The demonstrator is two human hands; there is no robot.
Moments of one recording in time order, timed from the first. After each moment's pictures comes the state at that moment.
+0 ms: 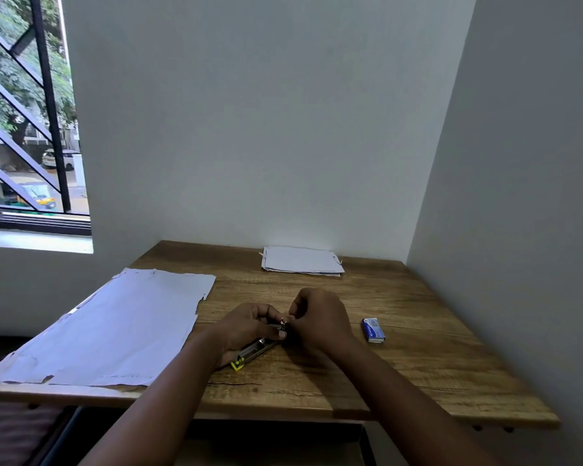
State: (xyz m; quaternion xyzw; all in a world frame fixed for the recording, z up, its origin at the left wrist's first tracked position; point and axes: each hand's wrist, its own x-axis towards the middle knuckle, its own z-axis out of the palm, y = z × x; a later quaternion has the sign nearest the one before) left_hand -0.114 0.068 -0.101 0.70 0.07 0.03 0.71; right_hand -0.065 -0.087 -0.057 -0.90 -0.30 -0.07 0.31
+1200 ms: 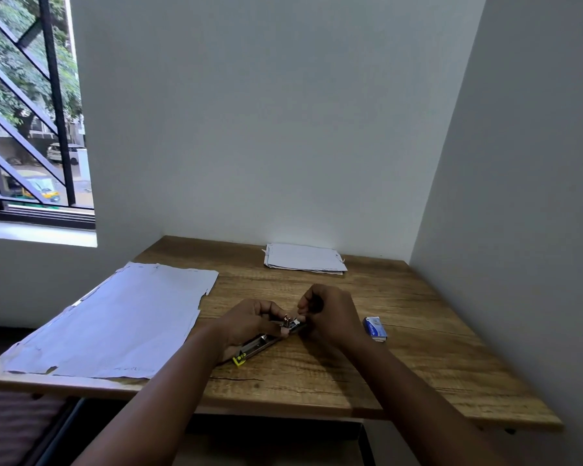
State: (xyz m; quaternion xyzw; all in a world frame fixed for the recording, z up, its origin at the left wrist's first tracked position) left_hand -0.118 0.063 -0.095 0.71 0.09 0.02 0.70; right_hand -0.040 -0.101 -0.067 -0.86 -0.33 -0.05 0.38
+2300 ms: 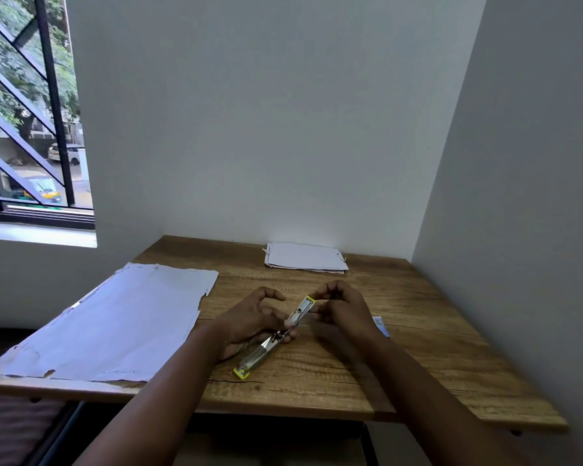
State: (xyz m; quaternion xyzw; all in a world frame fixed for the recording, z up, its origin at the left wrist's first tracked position) left_hand -0.111 0.069 -0.097 0.64 0.03 -0.01 0.76; right_hand -0.026 -0.105 -0.079 -0.70 -0.18 0.11 0.68
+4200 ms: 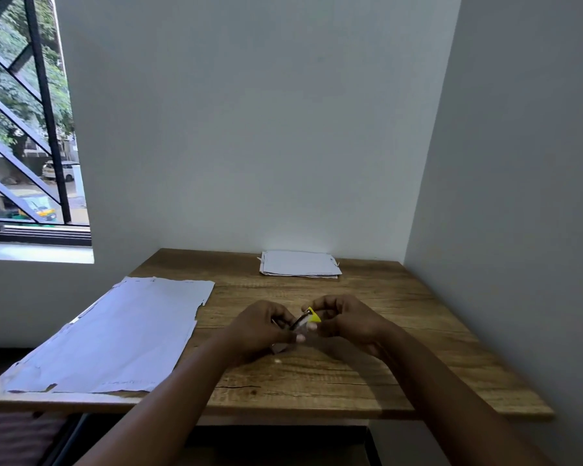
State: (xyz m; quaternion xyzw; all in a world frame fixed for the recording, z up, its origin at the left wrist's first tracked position) left_hand -0.117 0.041 -0.077 0.87 0.04 0.07 0.49; right_hand -0.023 -0.143 -0.058 -0.73 -0.31 0.25 0.55
